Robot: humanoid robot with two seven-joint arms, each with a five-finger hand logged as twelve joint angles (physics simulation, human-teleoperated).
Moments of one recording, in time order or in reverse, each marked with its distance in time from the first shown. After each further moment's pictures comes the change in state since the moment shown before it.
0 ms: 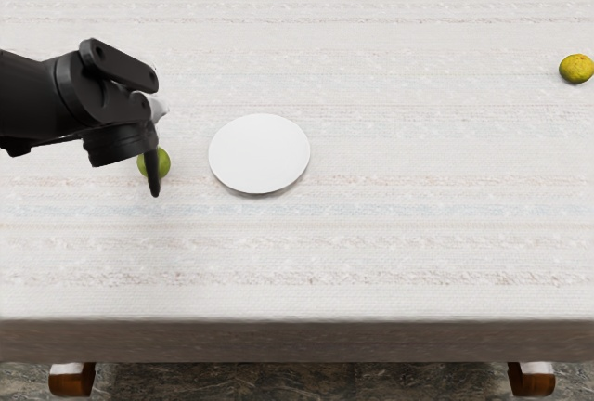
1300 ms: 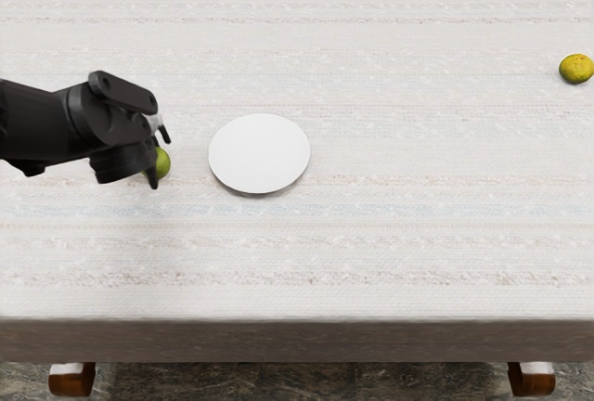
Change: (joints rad) left arm 0.152 0.000 -0.009 0.137 0.022 0.036 0.000; right arm 0.000 0.000 0.000 0.000 0.000 0.000 0.000
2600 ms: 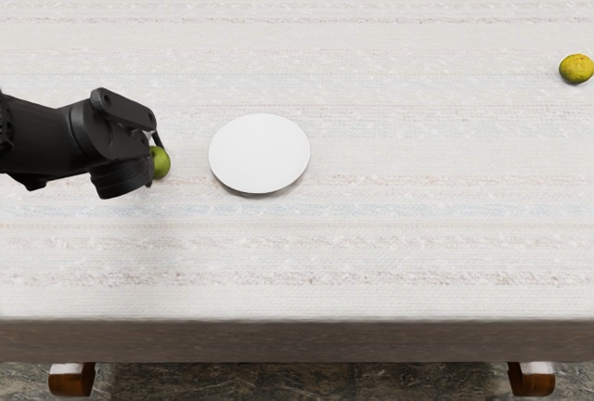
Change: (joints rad) left arm 0.053 0.000 0.003 0.006 0.002 0.091 0.002; right arm 0.000 0.000 0.000 0.000 0.000 0.000 0.000
